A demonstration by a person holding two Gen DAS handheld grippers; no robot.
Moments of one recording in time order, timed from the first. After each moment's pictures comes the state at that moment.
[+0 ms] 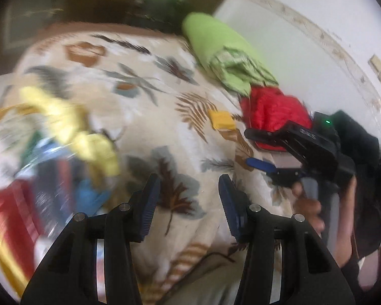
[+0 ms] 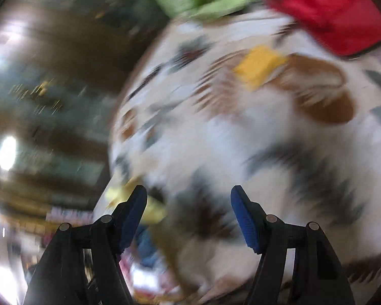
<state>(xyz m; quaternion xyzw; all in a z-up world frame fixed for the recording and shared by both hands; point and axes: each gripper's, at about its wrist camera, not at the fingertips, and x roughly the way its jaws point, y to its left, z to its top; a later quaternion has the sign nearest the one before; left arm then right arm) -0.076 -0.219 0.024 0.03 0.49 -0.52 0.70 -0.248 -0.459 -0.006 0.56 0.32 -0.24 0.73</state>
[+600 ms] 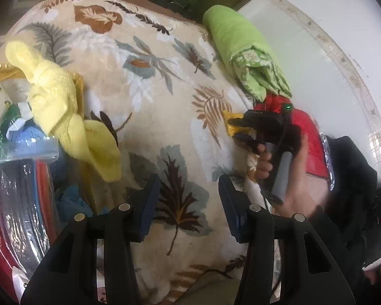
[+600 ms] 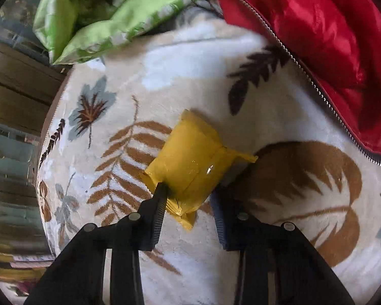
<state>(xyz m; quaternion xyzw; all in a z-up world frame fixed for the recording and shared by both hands) -0.039 -0.230 -0.024 -0.04 0.55 -0.49 0.67 -0.179 -0.560 -0.072 0.49 0.36 -0.37 0.70</state>
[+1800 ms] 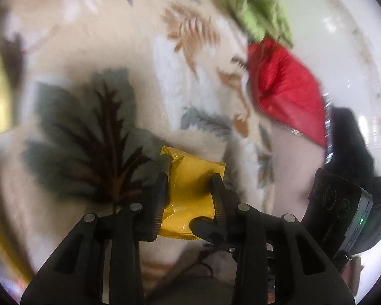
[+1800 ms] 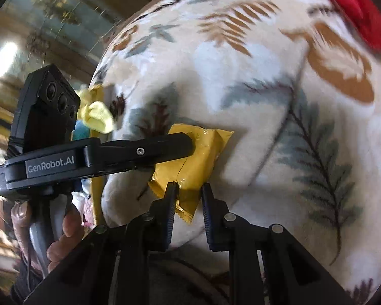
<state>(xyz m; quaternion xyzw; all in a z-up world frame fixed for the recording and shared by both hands) -0.075 -0.297 -0.058 -0.02 0.65 -0.52 0.55 -0.240 -0.360 -0.033 0.35 0.47 -0.10 0.80</state>
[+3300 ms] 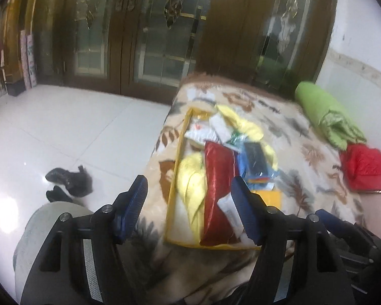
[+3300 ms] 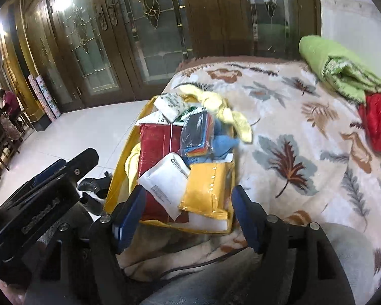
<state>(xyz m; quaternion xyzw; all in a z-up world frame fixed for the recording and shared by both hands) -0.114 0.012 0.017 -0.01 0.36 -0.22 0.91 -0.199 -0.138 0.024 0.16 0.37 -0.12 0.91</state>
